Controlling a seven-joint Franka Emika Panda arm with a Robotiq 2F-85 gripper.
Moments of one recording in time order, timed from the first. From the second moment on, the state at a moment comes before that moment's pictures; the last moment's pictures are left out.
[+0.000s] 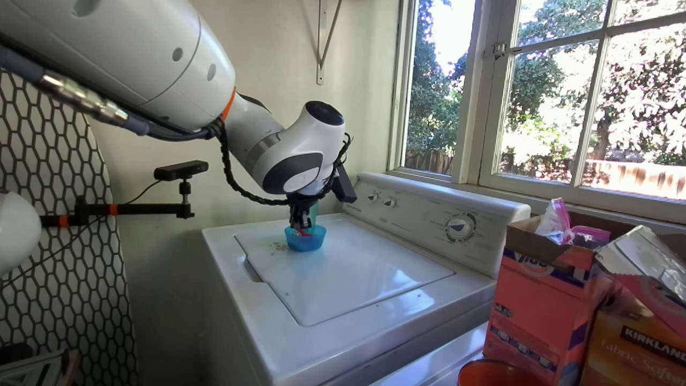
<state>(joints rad) 1.65 -0.90 -1.49 -2.34 -0.36 2.49 -2.71</state>
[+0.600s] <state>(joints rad) 1.63 -1.00 -1.51 -2.34 -0.37 2.53 -2.71</state>
